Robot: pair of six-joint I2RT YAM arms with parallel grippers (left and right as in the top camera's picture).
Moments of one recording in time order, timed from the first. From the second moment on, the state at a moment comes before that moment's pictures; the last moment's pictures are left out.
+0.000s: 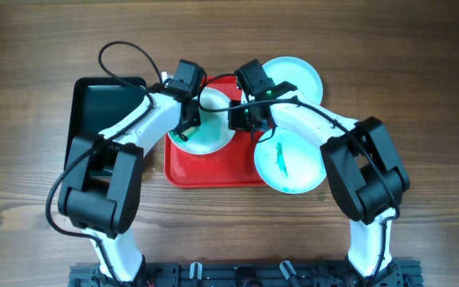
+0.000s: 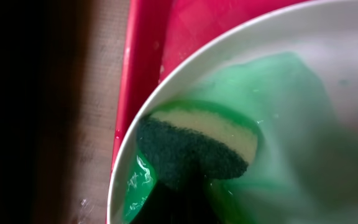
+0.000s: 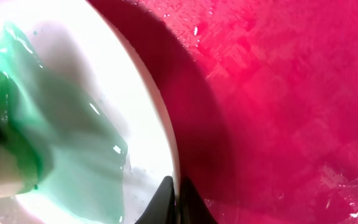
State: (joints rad) left arm -0.33 1.95 1.23 -0.66 -0.26 -0.47; right arm 0.53 2.09 1.39 -0.52 -0.27 0.57
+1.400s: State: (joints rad) left arm -0.34 1.95 1.23 -0.55 -0.01 -0.47; right arm 0.48 2.11 1.38 -0.51 -0.37 0.58
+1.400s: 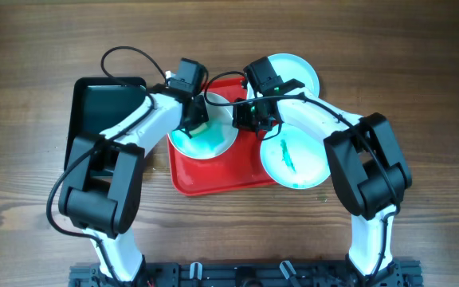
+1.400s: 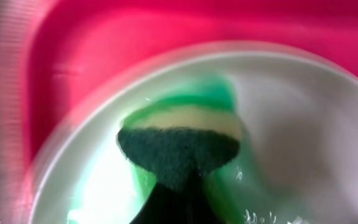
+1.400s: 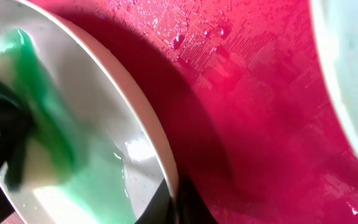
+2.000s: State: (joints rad) left arm -0.37 1.97 1.21 -0.44 -0.27 -0.55; right arm 0.49 2.11 1.38 -0.50 -0.37 0.60
